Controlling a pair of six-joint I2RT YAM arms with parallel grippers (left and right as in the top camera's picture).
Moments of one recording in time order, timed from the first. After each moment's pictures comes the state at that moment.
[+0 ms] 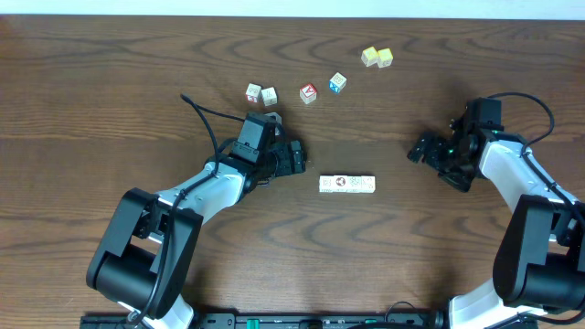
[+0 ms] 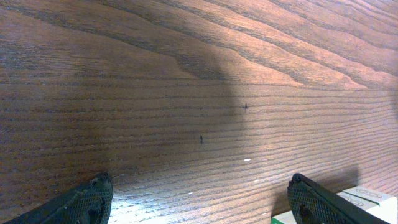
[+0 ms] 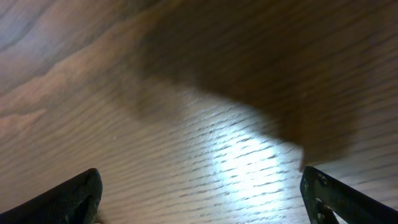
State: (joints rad) left arm -0.43 1.78 0.87 -0.03 0.25 -0.59; right arm -0.14 1.76 1.02 -0.59 -0.22 0.41
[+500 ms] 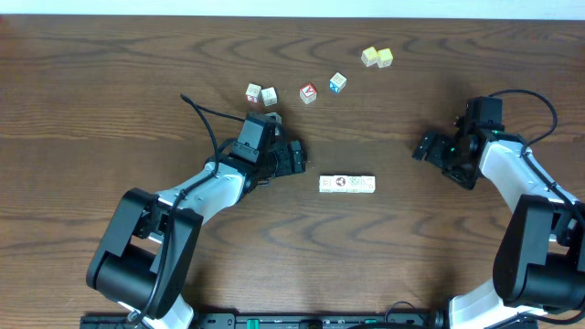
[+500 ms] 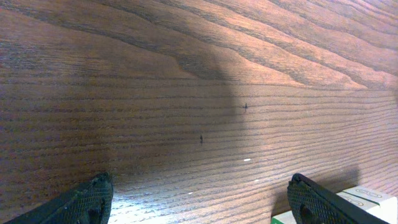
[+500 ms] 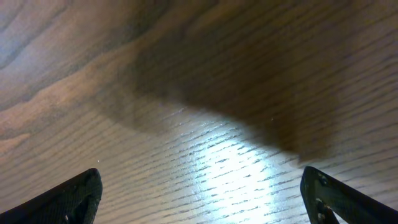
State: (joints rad) left arm -0.43 1.78 0.87 -0.03 0.25 -0.59; right arm -0.14 1.76 1.02 -0.56 -0.15 0.41
